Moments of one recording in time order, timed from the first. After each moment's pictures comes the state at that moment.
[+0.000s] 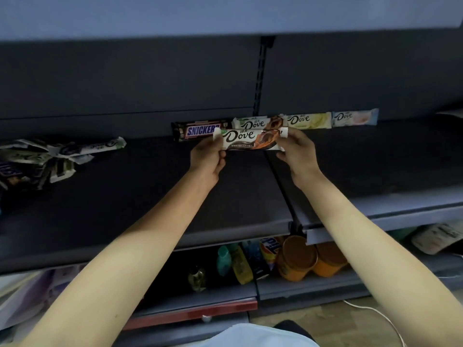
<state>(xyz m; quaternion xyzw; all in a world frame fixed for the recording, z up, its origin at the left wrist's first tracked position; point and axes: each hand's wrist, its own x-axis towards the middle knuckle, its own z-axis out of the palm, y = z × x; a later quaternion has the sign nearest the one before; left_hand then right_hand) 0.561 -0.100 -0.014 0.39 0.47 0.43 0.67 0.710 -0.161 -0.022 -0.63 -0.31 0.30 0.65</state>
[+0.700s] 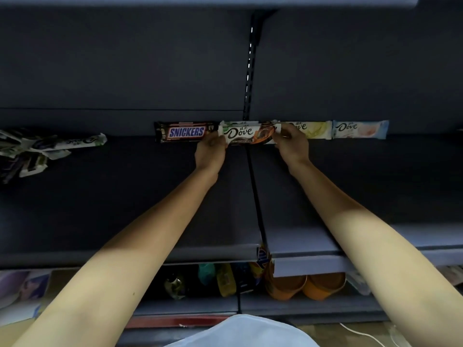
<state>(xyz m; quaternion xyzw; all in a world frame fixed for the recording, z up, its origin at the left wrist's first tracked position) 0.638 -0.062 -0.050 0.52 0.51 0.45 0.52 0.794 -0.098 -0.043 -0.70 -0.39 0.23 0.55</state>
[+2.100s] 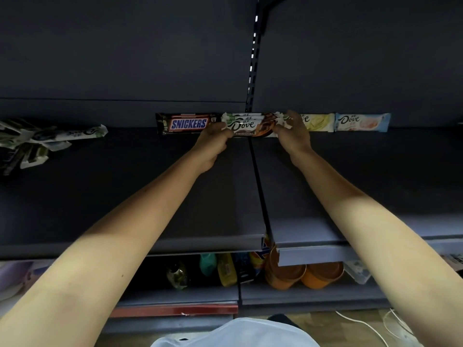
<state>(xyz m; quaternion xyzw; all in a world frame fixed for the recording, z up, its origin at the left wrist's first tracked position) 0.625 -0.052 -0.037 0.55 0.45 0.34 0.61 0.791 -0.097 -0.035 -0.72 -0.38 0.26 0.53</state>
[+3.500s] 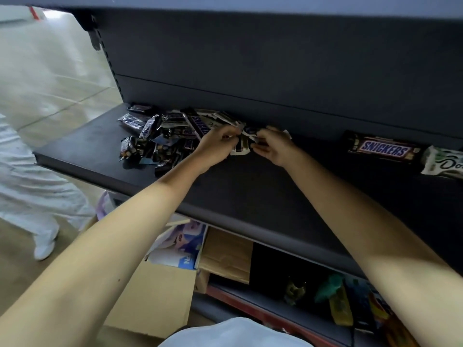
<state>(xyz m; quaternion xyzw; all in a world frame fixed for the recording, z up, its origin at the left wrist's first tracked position) 0.245 -0.014 -0.031 0.65 0.58 0.36 0.33 0.392 0.026 -0.037 -0.53 -0.38 0.62 0.44</state>
